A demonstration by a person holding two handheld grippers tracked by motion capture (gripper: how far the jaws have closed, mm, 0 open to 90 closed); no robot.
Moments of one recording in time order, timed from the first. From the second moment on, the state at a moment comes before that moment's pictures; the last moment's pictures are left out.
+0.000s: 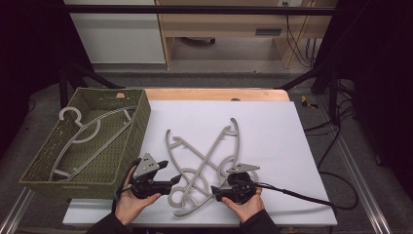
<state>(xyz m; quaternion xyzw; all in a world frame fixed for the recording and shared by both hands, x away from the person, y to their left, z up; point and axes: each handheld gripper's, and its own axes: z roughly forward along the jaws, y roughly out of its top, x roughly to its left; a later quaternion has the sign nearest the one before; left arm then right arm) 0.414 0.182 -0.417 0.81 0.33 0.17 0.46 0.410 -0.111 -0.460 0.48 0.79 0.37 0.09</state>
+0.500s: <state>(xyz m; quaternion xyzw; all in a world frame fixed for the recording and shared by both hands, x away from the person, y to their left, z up) 0.418 0.184 -0.420 0.81 0.34 0.16 0.45 0.426 -0.102 -0.470 0.52 0.76 0.38 0.04</state>
